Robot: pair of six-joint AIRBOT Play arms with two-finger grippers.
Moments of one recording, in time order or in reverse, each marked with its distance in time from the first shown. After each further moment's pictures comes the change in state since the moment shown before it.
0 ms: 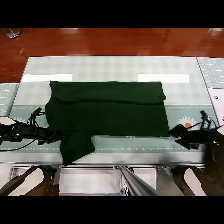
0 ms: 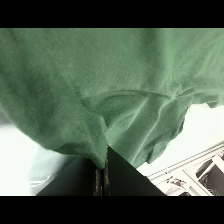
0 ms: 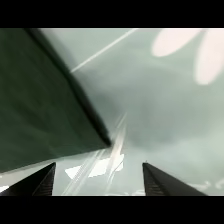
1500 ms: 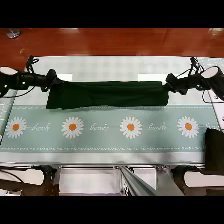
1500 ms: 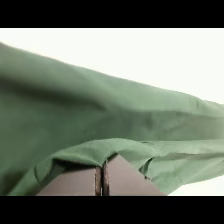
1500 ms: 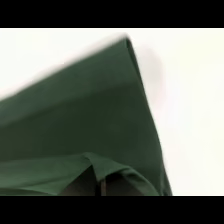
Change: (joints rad) left arm -0.182 -0.546 0.830 -0.220 0.252 -0.096; right arm 0.258 -0.706 0.815 0.117 -0.288 -0.025
